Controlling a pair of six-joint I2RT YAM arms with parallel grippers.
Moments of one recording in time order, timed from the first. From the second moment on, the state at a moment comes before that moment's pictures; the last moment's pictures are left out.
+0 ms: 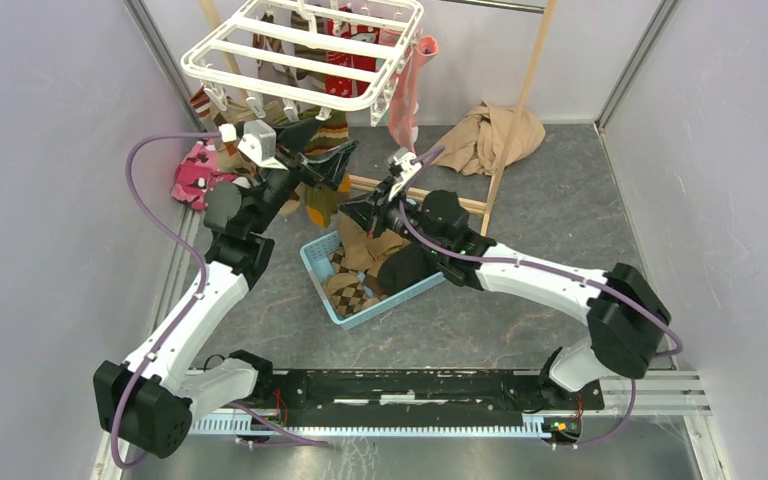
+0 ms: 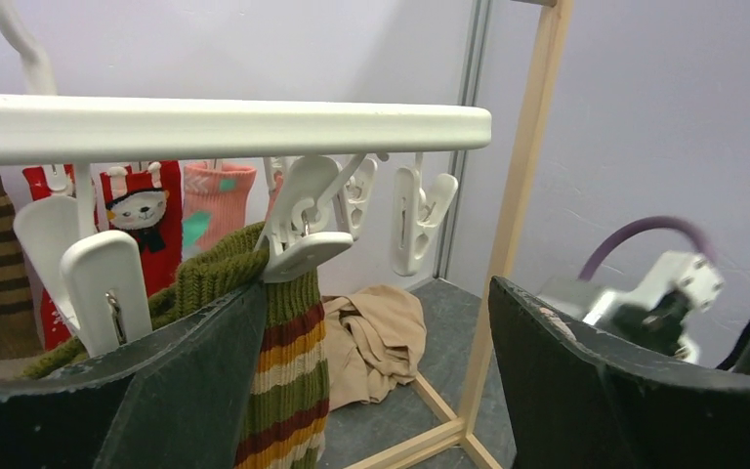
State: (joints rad) left arm -0.37 1.06 0.92 0.64 0.33 -0.24; right arm 0.91 1.55 1.05 0.58 -0.10 0.38
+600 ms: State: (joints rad) left arm -0.38 0.97 0.78 0.70 0.37 -0.16; right arm 0.84 1.25 0.90 0.43 -0.05 0.20
